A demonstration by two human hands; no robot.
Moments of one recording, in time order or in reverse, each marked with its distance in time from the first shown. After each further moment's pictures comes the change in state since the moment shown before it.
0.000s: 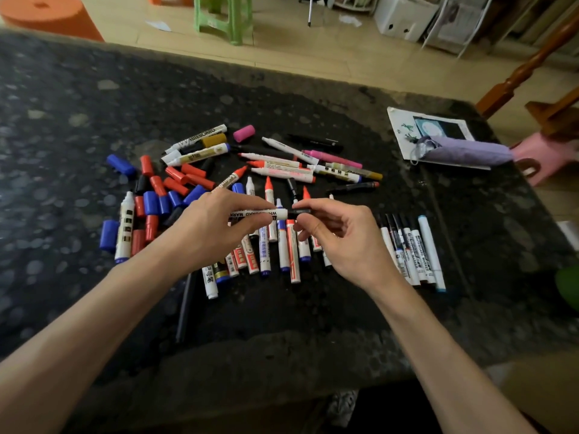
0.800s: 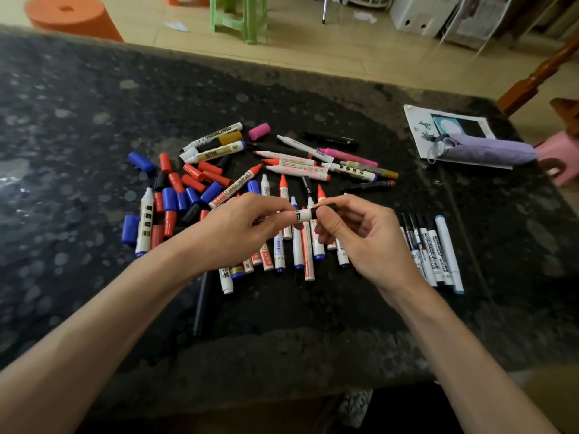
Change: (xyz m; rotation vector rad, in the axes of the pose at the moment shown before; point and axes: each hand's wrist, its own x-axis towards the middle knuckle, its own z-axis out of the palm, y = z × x) left_hand -0.004 0.012 -0.002 -0.131 -0.197 0.065; right_hand -0.009 -0.013 0.000 0.255 0.008 0.075
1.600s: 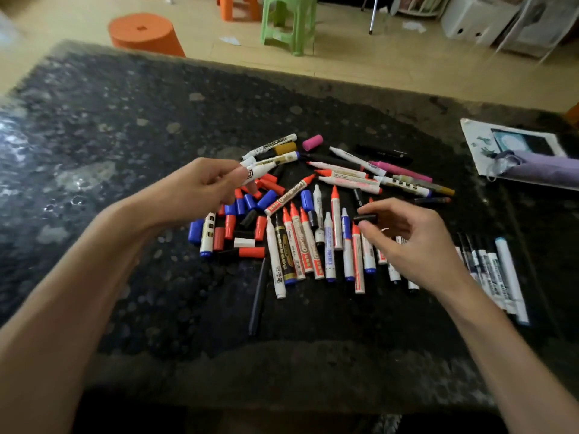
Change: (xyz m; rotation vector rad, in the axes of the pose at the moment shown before) left_hand -0.047 -0.056 -0.098 -0.060 0.215 -0.196; right_hand 0.027 0.006 0.004 -0.493 -0.015 -0.112
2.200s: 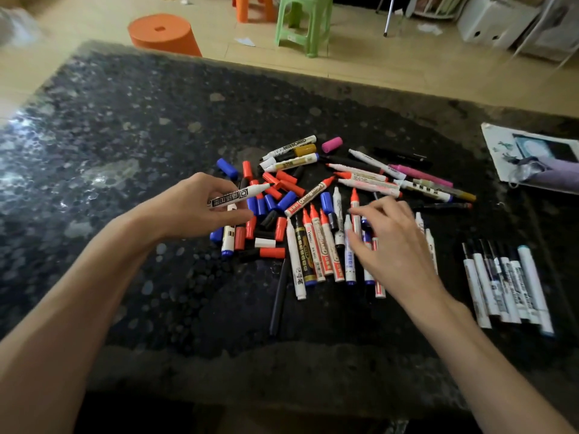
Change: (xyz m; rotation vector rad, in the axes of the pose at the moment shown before) left_hand -0.024 -0.025 -0.018 0.229 0.018 -0.162; right_hand 0.008 -0.018 0.055 -0.560 0.001 -0.068
